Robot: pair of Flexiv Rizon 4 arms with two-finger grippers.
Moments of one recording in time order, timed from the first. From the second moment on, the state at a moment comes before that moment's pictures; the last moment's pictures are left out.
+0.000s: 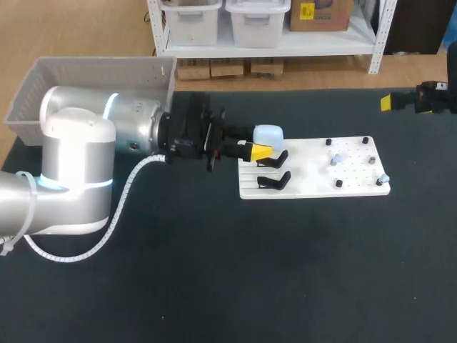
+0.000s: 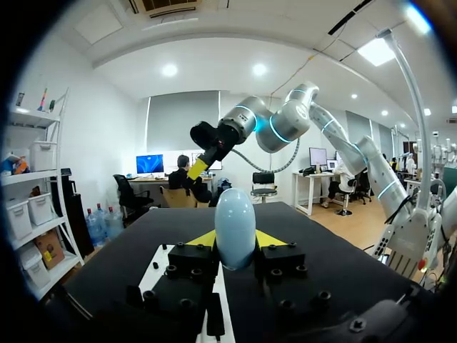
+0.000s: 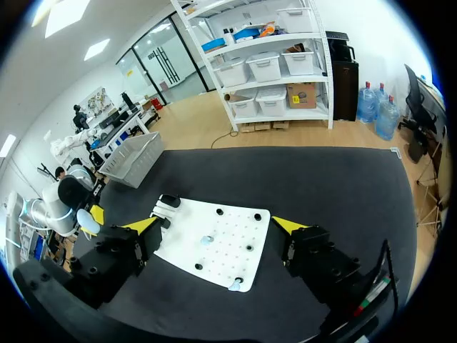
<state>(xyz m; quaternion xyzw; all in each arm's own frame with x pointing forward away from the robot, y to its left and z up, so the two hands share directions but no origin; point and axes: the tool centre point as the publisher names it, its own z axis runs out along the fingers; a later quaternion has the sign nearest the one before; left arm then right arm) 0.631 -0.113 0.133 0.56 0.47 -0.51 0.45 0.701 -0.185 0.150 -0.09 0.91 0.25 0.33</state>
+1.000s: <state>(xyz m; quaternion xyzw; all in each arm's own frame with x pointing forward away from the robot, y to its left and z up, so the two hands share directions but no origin) 0.637 -0.121 0.139 0.56 0.45 -0.53 0.46 0.625 -0.110 0.164 -0.20 0.89 0.26 0.33</state>
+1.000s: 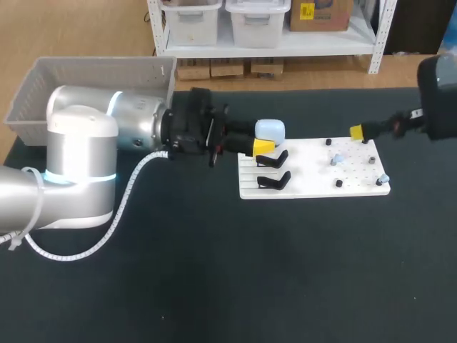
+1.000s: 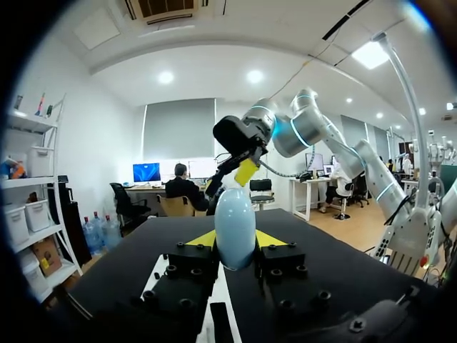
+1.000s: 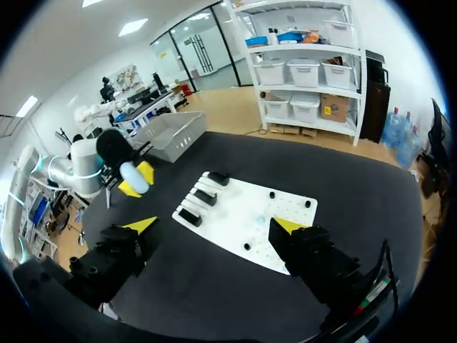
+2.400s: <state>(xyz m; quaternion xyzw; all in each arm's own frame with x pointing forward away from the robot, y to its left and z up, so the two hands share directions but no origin) 0.638 -0.141 0.122 0.55 0.47 -0.51 0.46 0.588 -0.012 0.156 -0.23 0.91 0.23 0.24</state>
